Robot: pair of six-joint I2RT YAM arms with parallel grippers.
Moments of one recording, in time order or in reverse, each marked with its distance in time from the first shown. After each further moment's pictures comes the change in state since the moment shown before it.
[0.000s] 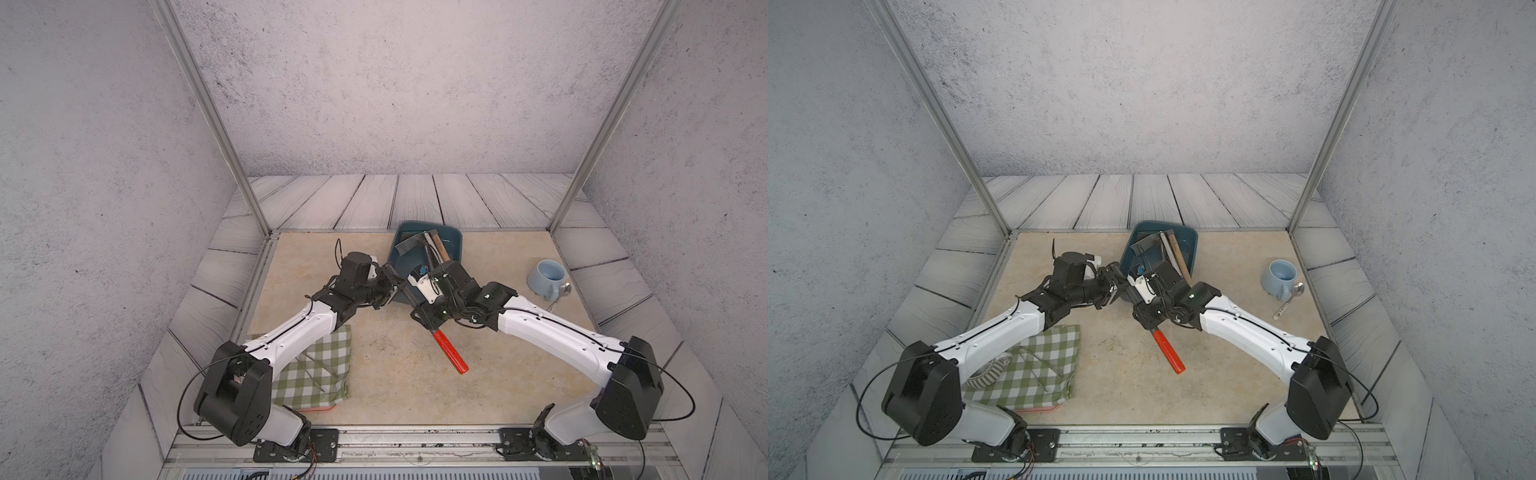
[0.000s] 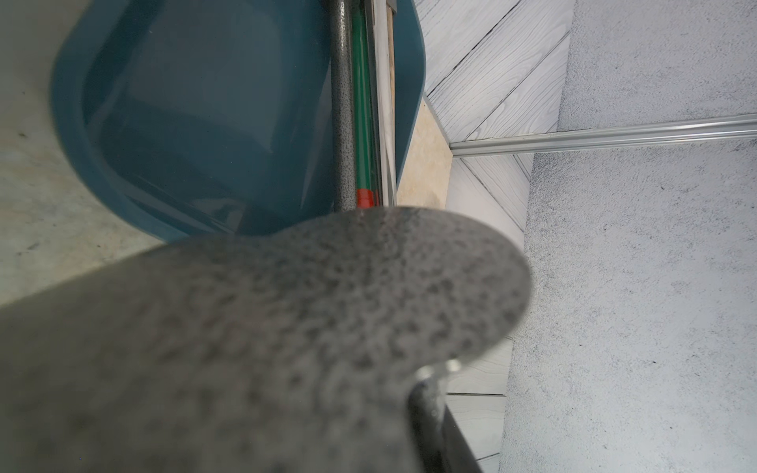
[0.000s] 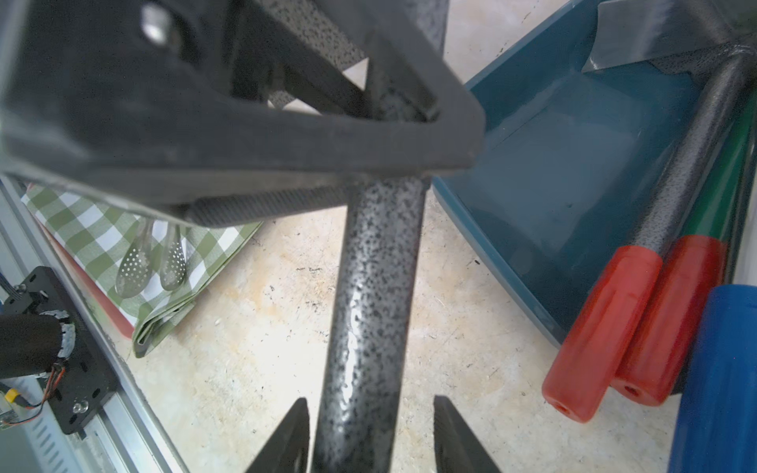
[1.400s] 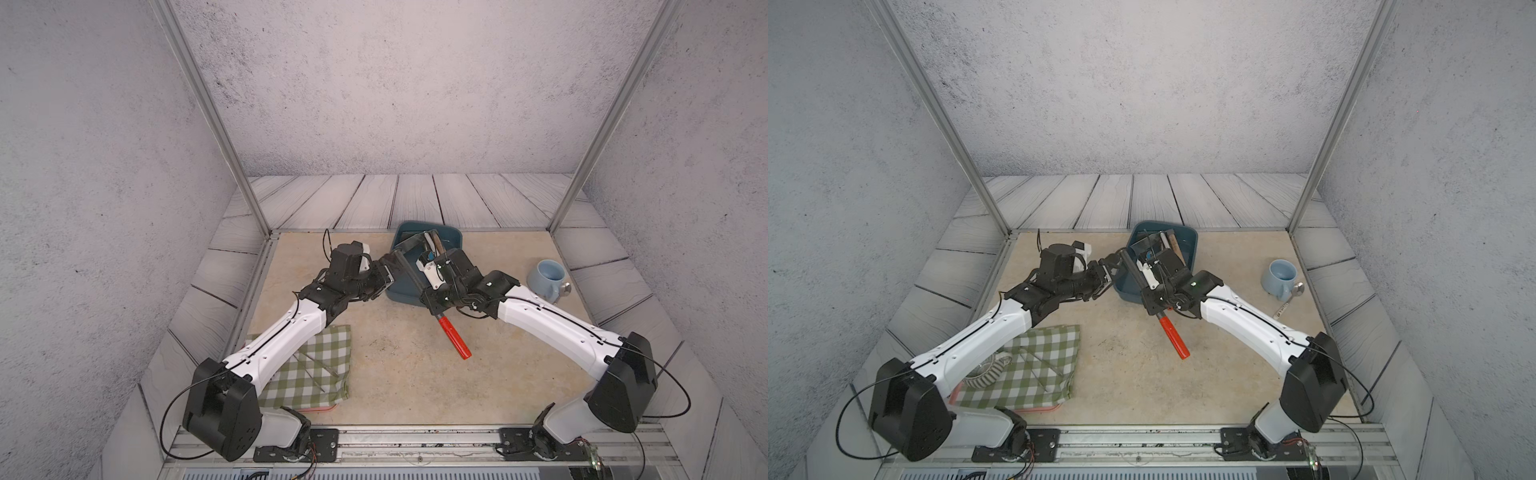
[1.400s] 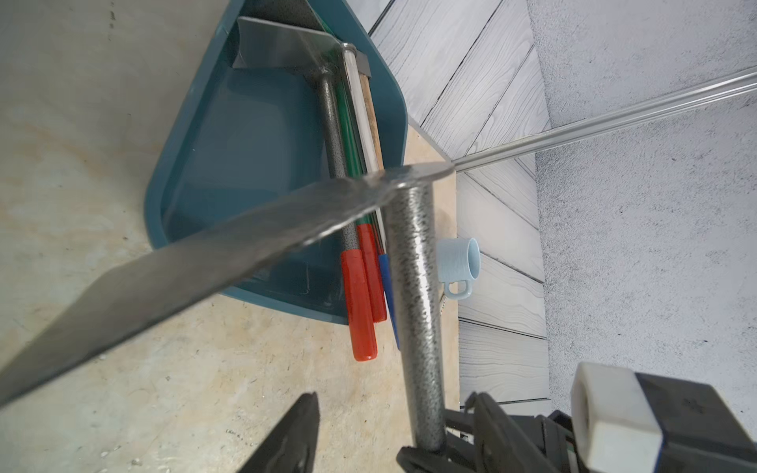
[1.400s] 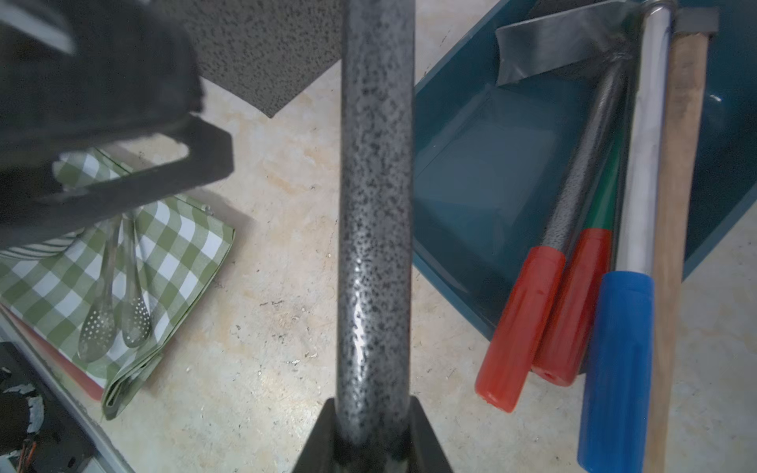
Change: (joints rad) left arm 0.050 -0.089 0.080 -0.177 -0.061 0.223; right arm -0.068 0.045 0.116 -0.062 0.080 0.081
